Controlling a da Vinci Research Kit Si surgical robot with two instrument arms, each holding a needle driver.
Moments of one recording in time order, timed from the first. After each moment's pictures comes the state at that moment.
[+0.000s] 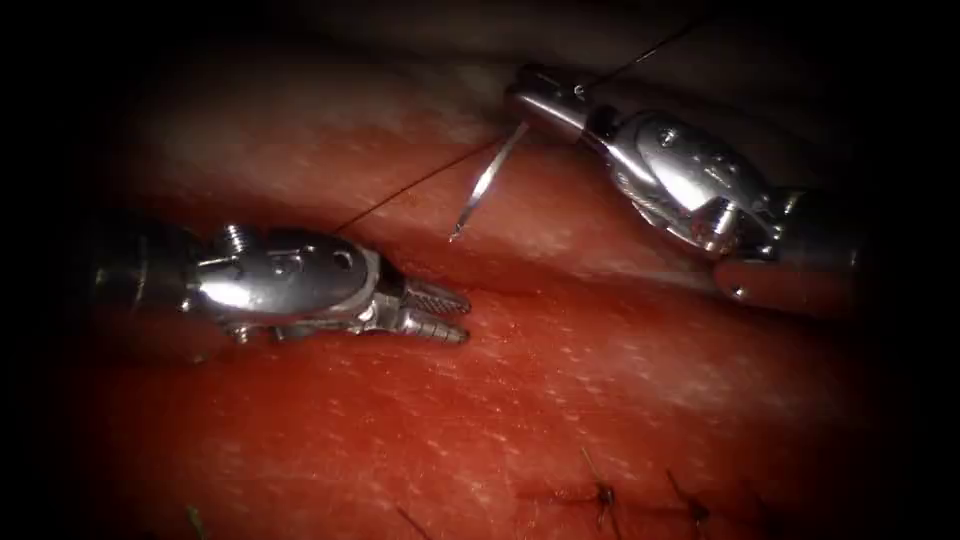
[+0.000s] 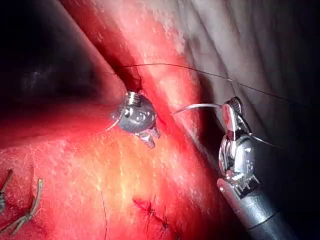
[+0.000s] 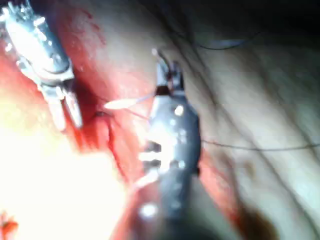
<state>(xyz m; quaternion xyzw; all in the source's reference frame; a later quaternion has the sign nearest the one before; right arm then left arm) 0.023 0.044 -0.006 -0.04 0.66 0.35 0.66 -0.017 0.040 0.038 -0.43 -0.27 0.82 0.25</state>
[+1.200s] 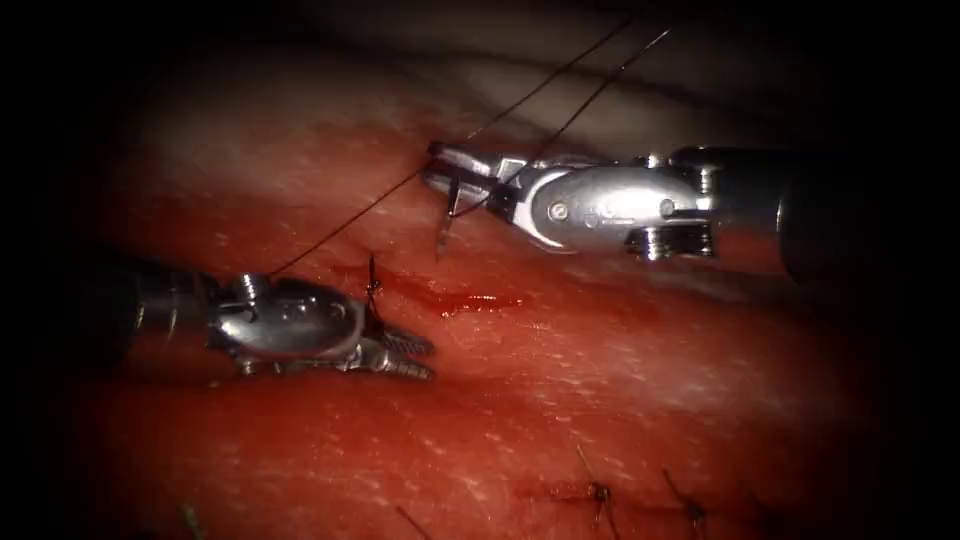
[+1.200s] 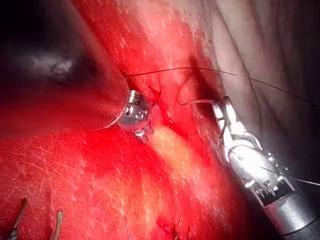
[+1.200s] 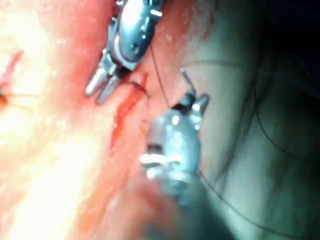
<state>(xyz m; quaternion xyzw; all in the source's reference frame) 0.028 0.040 -0.003 -0.15 0.62 0.09 0.76 -0.013 0.035 0.044 -0.36 -0.26 0.86 0.26</state>
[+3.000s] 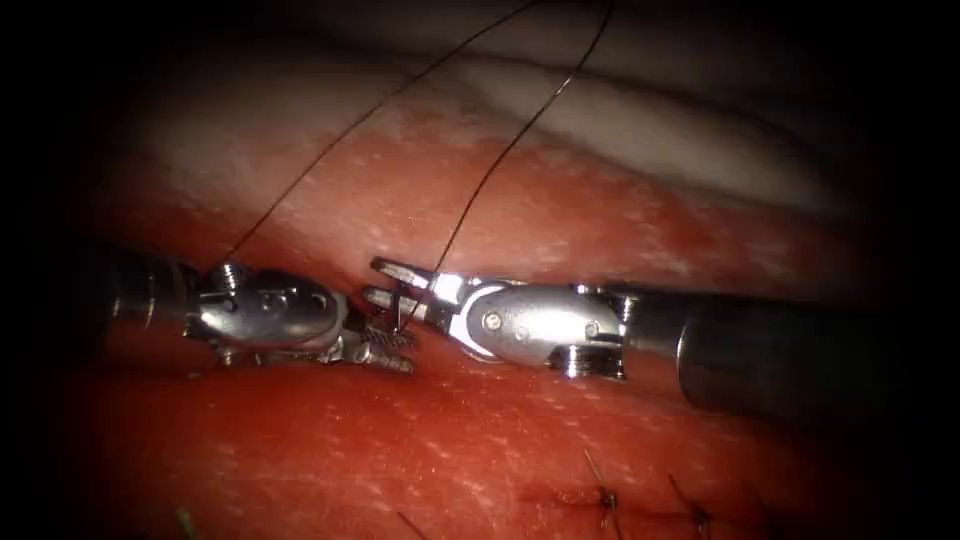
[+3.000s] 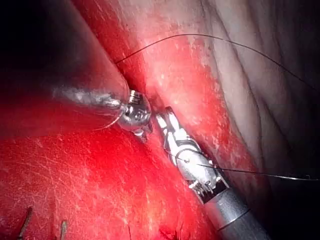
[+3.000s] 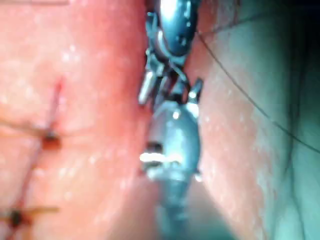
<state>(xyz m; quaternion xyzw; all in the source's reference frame) 0.031 0.029 0.002 -0.02 0.61 0.14 0.78 -0.012 0.036 0.044 -0.36 -0.26 0.86 0.26</state>
